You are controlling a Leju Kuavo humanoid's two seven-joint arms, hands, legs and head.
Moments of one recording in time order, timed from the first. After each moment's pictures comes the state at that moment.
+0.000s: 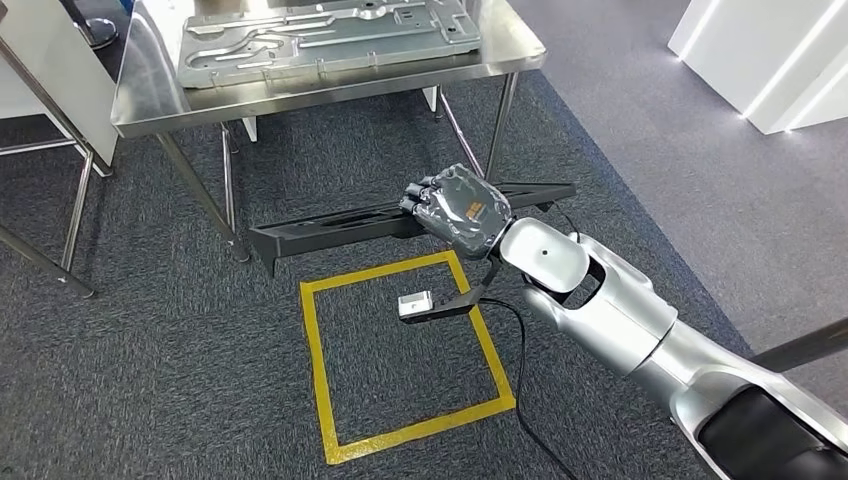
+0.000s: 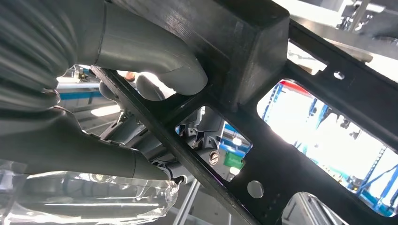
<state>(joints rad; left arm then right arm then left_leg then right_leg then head) 0.05 0.07 -0.81 -0.28 0.65 -0.02 -0.05 -0.92 -0.22 0.95 -1.35 1.14 -0.22 -0.10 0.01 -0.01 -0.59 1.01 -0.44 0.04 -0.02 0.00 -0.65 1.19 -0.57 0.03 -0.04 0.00</state>
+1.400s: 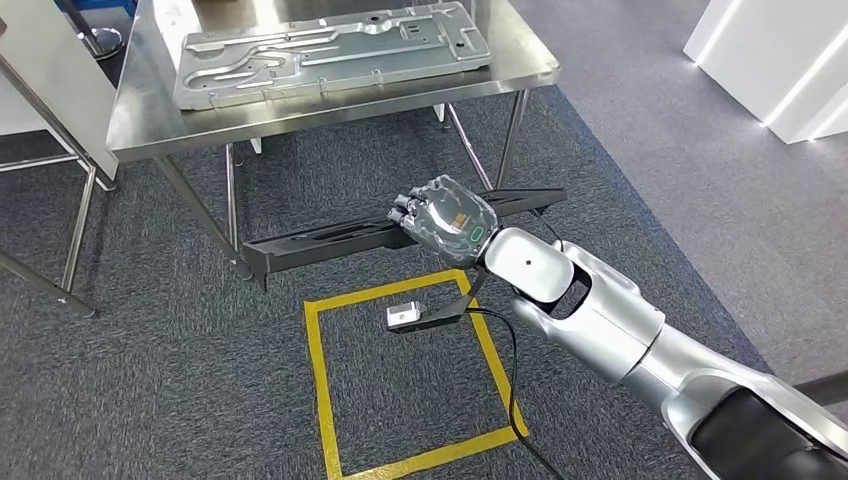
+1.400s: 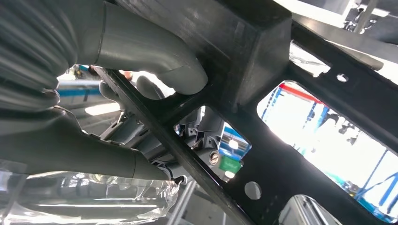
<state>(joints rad) 0.04 0.07 -0.85 -0.25 0.66 -0.03 -0.08 -0.92 -0.19 0.98 -1.36 1.18 -0.18 -0.05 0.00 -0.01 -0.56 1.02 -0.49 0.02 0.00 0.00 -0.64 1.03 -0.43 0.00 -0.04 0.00</state>
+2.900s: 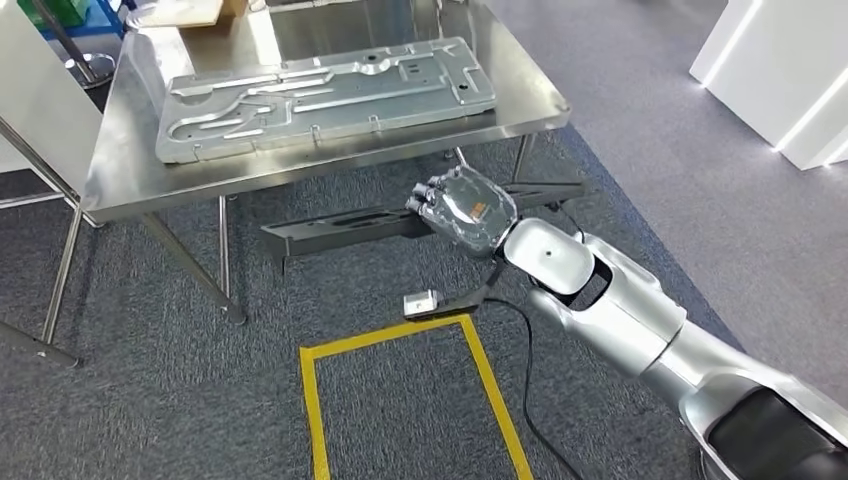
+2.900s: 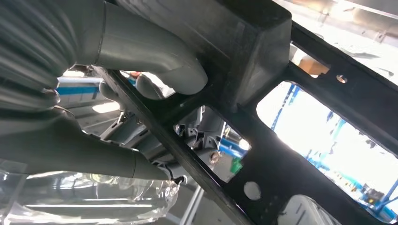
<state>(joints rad) 0.09 0.11 -0.88 -0.41 0.72 0.06 -0.01 -0.94 -0.23 0.96 -1.38 1.16 -0.17 -0.06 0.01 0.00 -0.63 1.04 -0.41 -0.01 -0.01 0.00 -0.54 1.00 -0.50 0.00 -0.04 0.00</state>
